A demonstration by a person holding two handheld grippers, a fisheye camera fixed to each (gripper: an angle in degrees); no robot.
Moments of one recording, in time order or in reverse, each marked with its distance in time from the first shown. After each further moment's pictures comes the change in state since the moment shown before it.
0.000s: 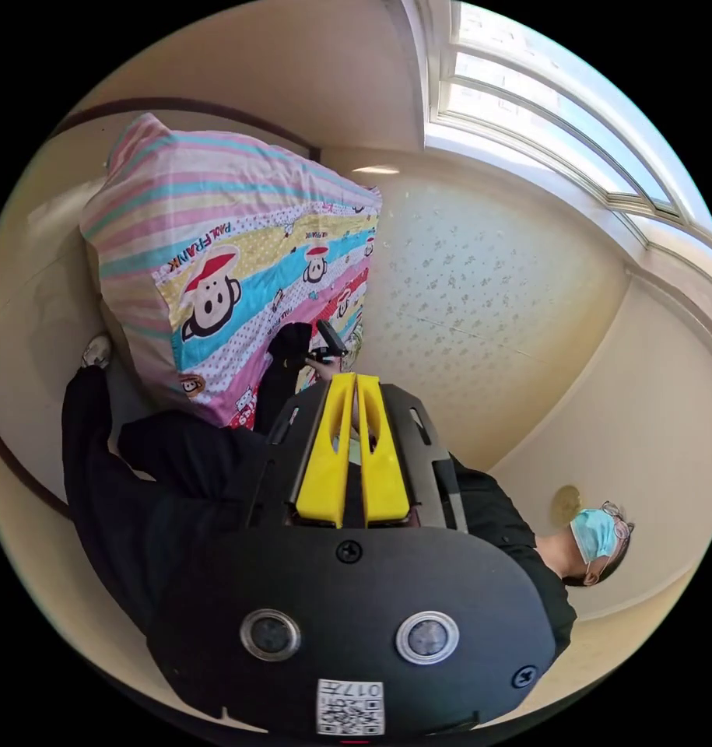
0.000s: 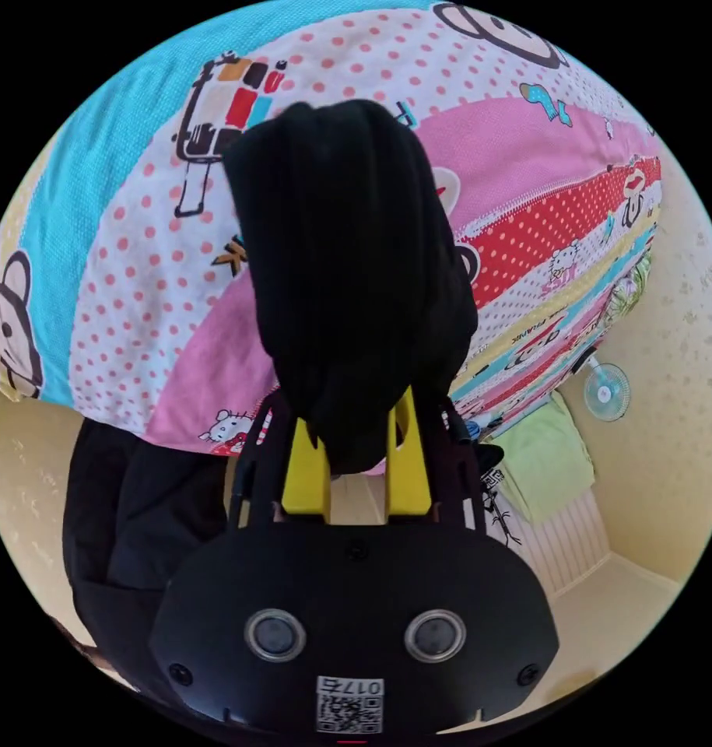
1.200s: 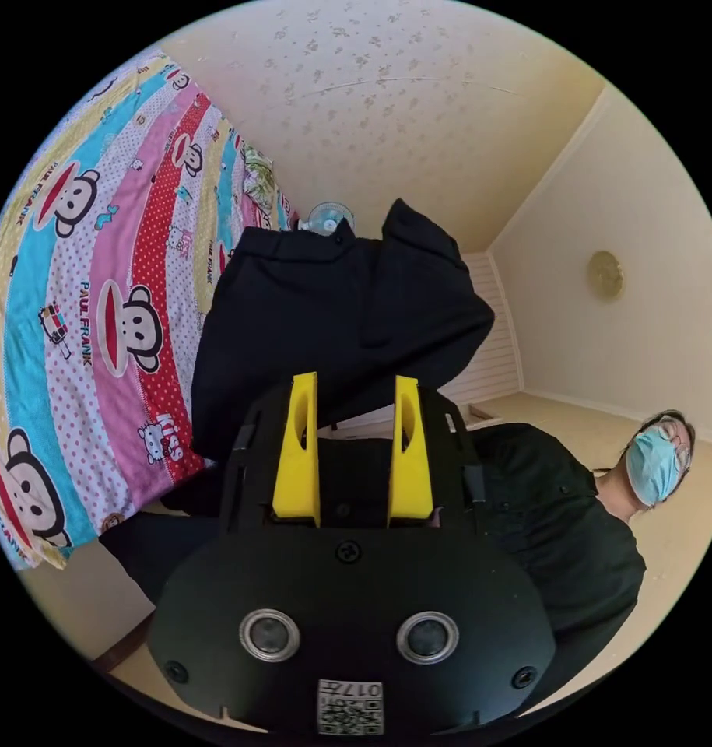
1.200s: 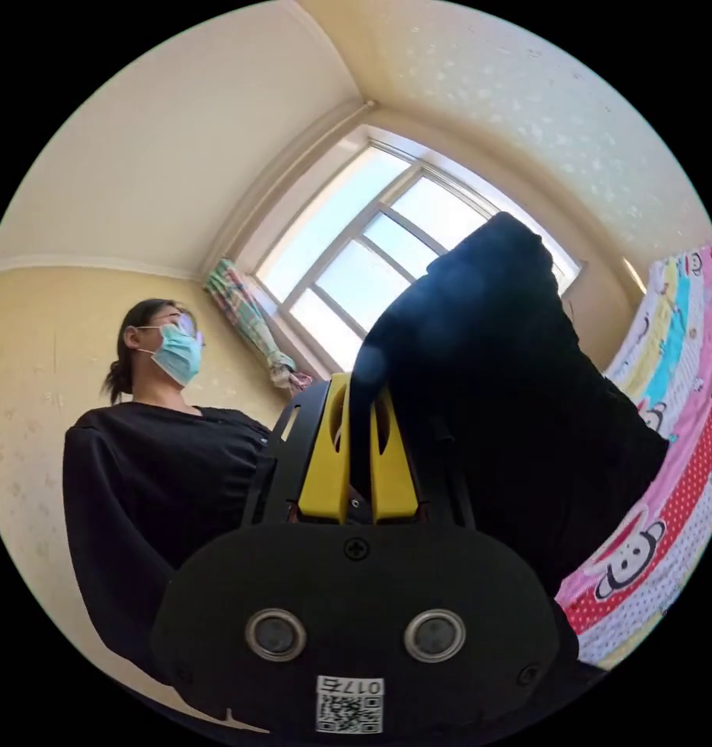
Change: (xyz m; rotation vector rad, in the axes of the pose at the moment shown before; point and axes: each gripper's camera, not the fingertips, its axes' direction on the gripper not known) left arm 0.128 0.030 0.248 -0.816 -0.051 0.551; right arm 0.105 0.713 0.066 1.838 -1.653 -0.700
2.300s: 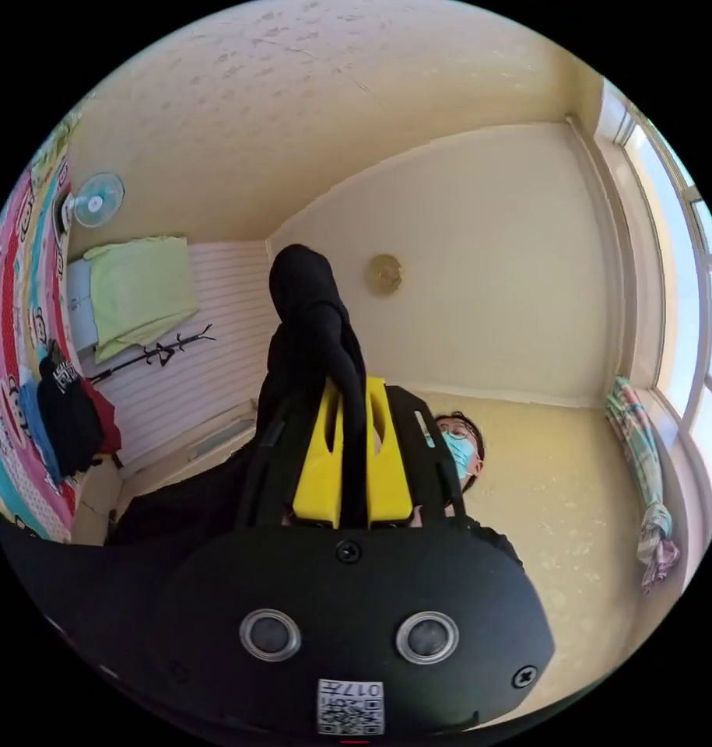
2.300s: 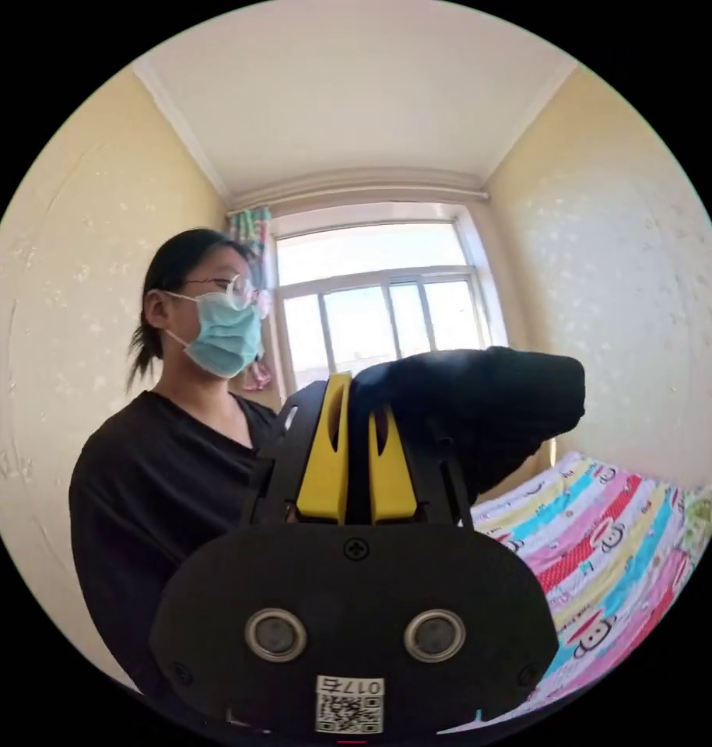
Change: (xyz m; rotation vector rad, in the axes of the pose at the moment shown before) left arm 0.156 -0.323 0.133 -0.063 0.900 0.161; right arm -0.317 -0.114 -0.039 0.024 0.487 -0.449
